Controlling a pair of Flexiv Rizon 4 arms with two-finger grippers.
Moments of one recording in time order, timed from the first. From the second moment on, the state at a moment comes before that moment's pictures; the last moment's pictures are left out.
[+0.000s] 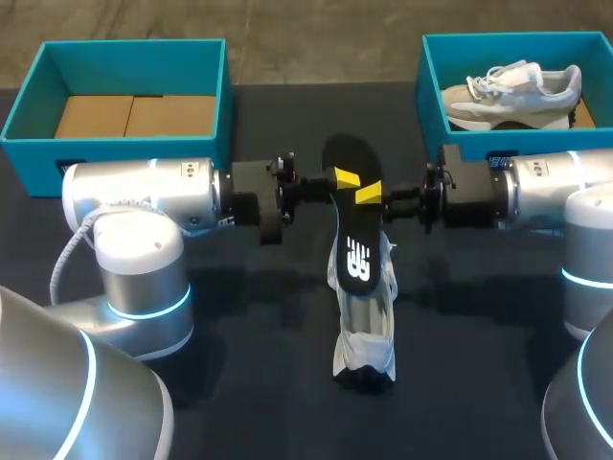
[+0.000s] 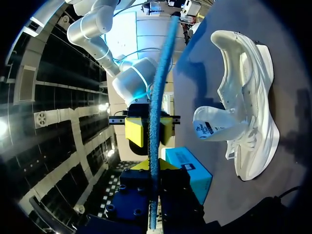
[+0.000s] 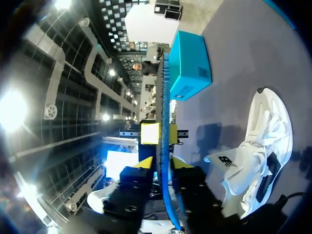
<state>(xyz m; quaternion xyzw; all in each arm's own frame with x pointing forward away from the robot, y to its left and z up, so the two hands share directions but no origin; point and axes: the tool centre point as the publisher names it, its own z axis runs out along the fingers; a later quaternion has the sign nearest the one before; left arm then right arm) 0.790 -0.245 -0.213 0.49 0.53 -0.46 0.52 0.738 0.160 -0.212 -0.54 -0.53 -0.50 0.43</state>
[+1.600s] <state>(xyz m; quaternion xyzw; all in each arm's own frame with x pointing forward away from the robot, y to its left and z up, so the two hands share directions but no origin) 0.718 -0.196 -0.213 0.49 0.58 -0.50 0.42 0.718 0.082 -0.199 -0.44 -0.70 -0.50 0.27</state>
